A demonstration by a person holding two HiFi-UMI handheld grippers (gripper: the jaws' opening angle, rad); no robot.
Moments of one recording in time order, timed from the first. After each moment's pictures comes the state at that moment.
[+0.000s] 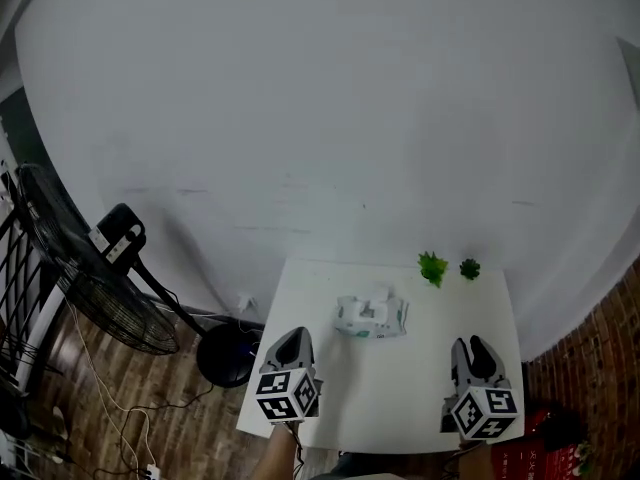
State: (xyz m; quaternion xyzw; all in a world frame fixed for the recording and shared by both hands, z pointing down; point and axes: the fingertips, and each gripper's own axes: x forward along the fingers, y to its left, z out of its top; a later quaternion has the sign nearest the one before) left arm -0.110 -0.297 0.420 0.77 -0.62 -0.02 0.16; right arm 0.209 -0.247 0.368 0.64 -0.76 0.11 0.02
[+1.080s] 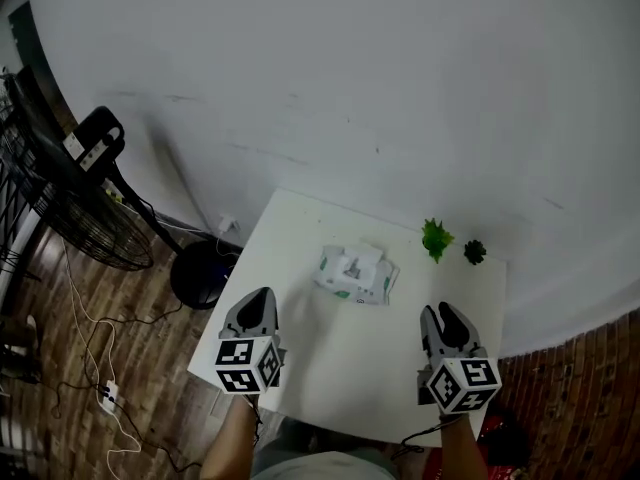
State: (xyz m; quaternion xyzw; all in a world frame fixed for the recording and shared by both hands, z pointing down) left arm -0.125 -0.296 0.461 0.71 -0.68 0.02 0.19; right arm 0.178 -0.325 0.410 0.52 -0.84 0.13 0.12
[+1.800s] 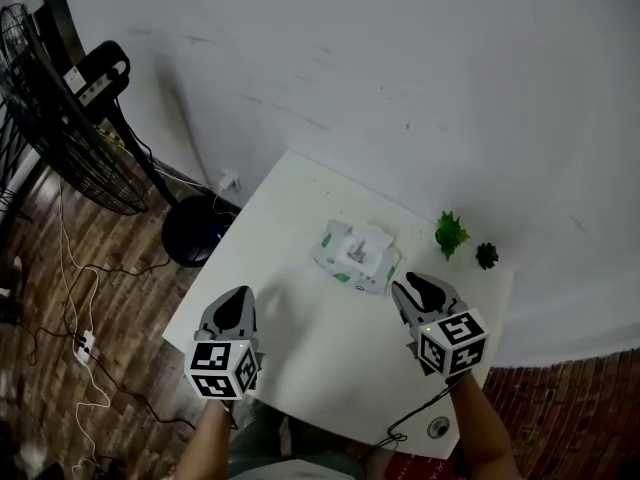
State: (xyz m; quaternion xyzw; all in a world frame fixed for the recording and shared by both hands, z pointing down) left arm -0.136 -0.252 0.511 0.66 -0.71 0.04 0.23; right arm 0.107 -0.369 0.471 0.30 -0.91 0.08 0.28
